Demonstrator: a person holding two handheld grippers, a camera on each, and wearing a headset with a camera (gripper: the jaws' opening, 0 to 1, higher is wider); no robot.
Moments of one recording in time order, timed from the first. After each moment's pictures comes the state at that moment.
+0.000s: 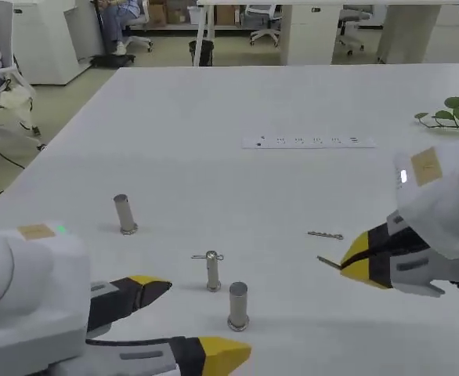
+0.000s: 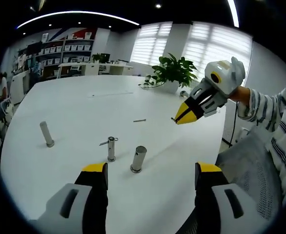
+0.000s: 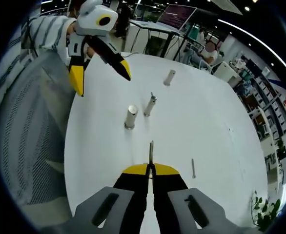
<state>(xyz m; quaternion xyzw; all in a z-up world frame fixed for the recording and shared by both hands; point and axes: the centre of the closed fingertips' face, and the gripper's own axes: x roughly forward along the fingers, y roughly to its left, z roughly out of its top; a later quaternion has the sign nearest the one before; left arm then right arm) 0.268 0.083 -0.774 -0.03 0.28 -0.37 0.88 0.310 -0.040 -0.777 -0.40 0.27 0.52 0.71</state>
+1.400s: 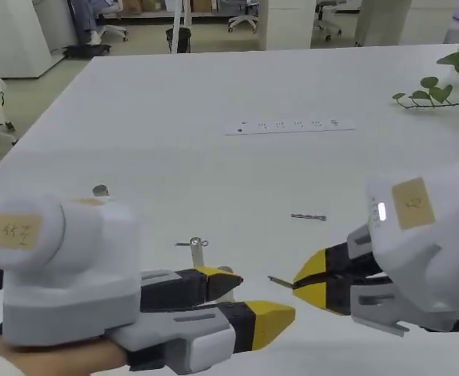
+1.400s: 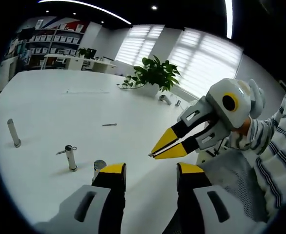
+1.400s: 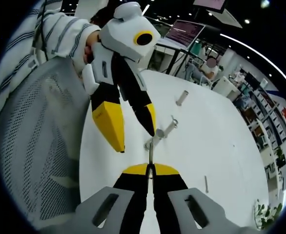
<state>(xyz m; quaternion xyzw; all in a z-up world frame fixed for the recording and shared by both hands) 0.262 0.019 -0.762 -0.10 0.28 -0.45 0.84 0.265 -0.002 -0.775 -0.39 0.21 0.54 0.72</state>
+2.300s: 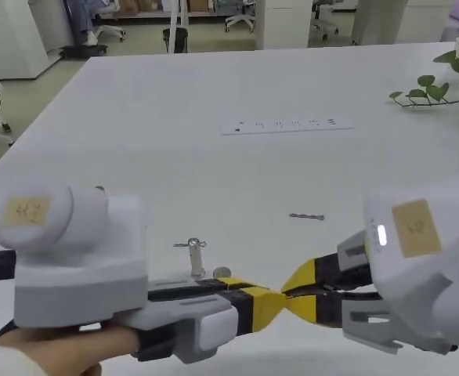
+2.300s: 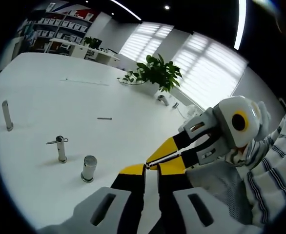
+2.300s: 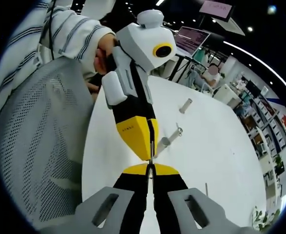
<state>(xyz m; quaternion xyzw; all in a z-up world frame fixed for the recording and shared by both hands) 0.260 0.010 -0.760 -0.16 0.32 -0.45 0.82 0.255 0.008 -0.772 -0.39 0.18 0.55 0.72</state>
